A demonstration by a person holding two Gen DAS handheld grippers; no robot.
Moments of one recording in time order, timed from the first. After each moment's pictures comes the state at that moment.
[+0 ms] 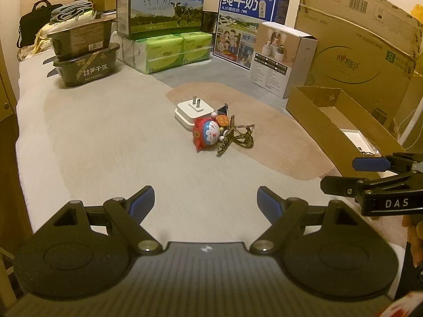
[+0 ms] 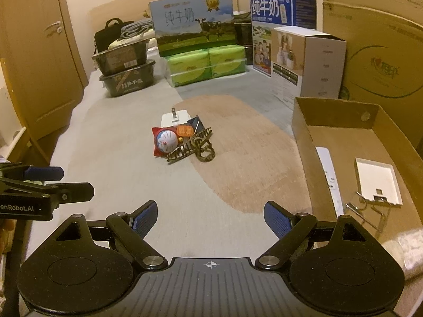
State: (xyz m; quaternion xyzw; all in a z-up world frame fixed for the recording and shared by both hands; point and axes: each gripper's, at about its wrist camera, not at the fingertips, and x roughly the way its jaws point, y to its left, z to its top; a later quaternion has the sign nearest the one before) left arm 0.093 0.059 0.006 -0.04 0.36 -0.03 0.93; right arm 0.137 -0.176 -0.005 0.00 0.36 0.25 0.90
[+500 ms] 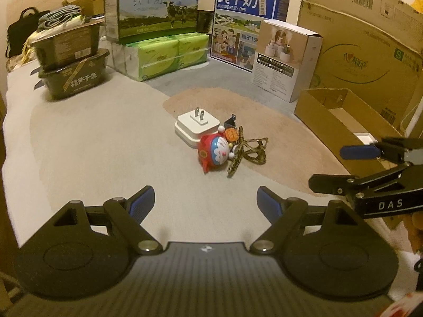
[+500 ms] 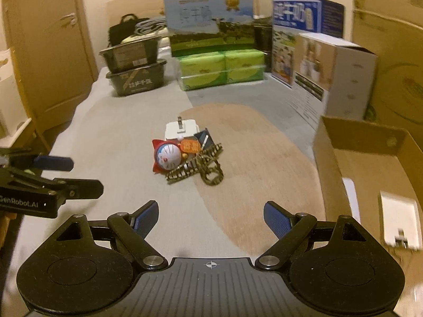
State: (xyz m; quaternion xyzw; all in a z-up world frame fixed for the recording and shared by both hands) left arm 0.148 0.072 -0.007 -0.02 0.36 -0.04 0.93; right arm 0.191 -0.149 -0.020 -0.04 0.34 0.30 0.89
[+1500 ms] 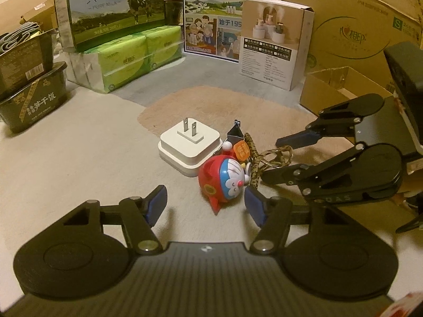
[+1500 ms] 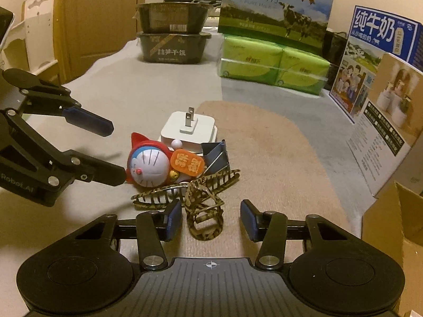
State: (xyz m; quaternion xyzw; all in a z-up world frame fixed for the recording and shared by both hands) left arm 0.235 0.076 -0.049 0.04 0.36 -0.11 0.92; right arm 0.293 -0.092 -0.079 -0.16 0.32 0.39 0.85
